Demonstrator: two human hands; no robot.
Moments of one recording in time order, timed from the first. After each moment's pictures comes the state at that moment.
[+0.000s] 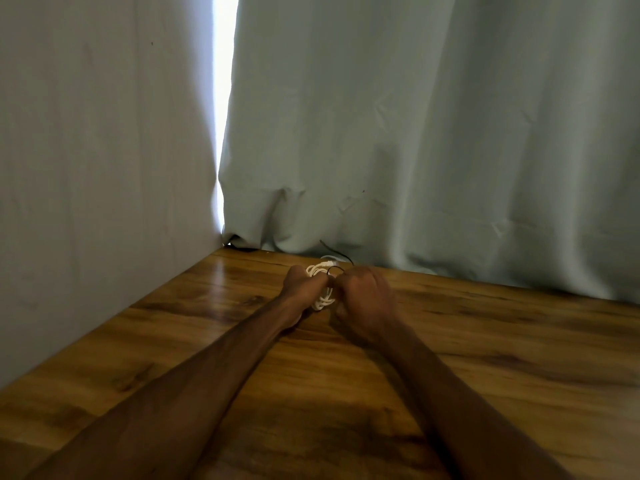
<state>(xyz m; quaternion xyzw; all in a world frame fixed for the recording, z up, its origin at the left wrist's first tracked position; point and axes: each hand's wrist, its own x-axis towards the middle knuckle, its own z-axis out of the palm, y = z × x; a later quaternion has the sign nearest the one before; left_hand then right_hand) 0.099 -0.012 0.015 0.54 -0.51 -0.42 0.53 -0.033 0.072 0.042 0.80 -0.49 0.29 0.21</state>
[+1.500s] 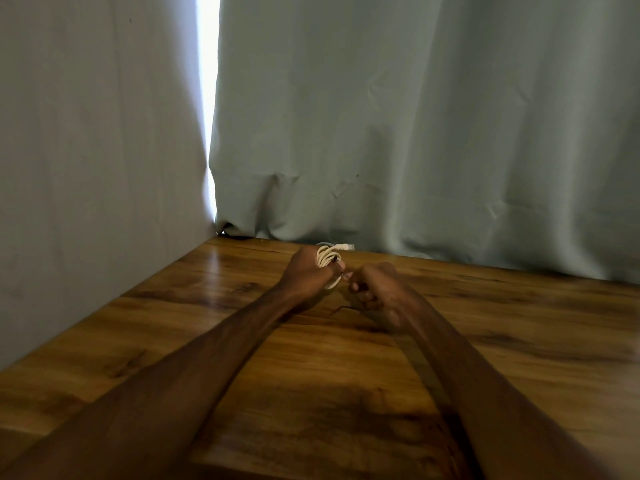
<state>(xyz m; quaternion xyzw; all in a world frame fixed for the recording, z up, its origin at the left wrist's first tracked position) 0.088 0.012 0.022 0.48 -0.66 -0.29 0.50 -0.064 0.058 0.047 0.53 -0.57 0.44 -0.44</state>
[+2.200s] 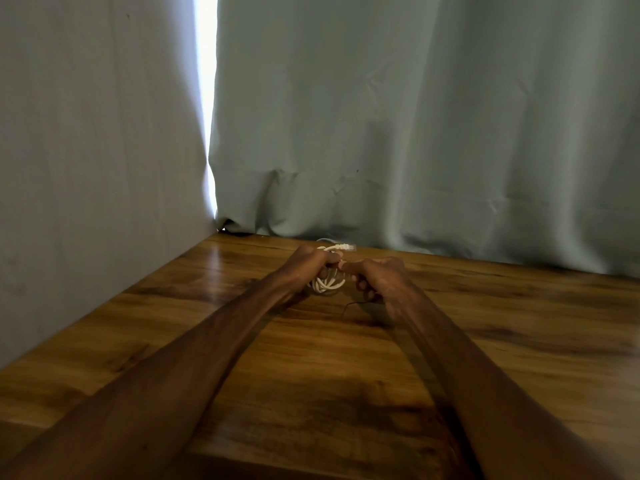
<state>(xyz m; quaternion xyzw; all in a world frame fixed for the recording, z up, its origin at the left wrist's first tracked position) 0.095 0.020 0.037 0.48 -0.61 -0.46 0.44 -0.060 0.057 0.047 0.51 -0.59 0.50 -0.39</state>
